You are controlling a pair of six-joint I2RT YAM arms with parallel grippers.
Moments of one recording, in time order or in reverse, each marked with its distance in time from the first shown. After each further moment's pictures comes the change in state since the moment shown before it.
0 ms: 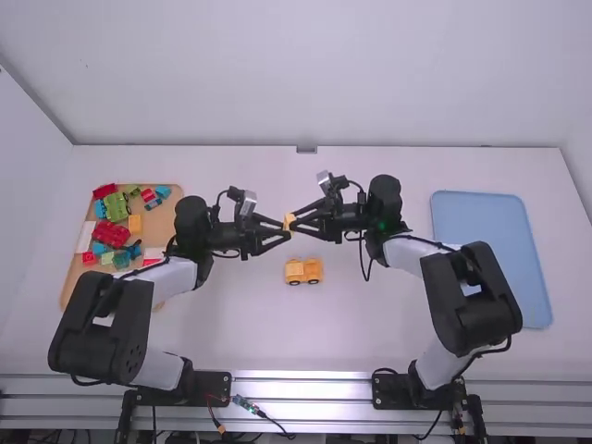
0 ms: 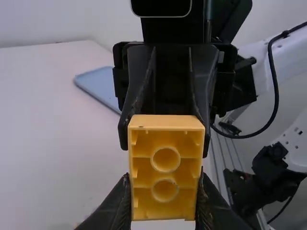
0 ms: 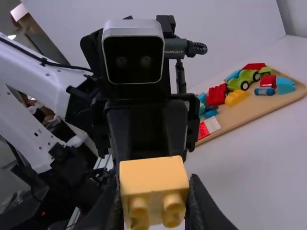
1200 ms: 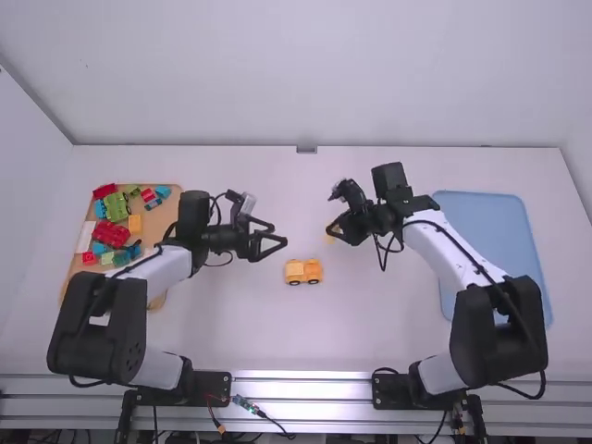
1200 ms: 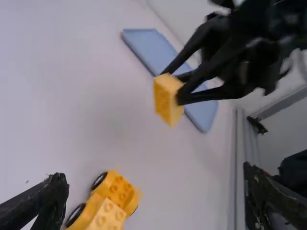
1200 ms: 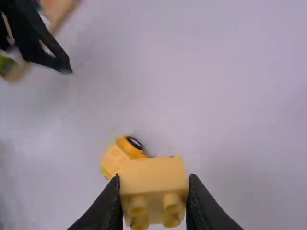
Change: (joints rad) left arm 0.052 -0.001 0.118 -0.642 -0.132 0.280; right arm -0.048 -0.176 0.294 -1.519 0.807 -0.822
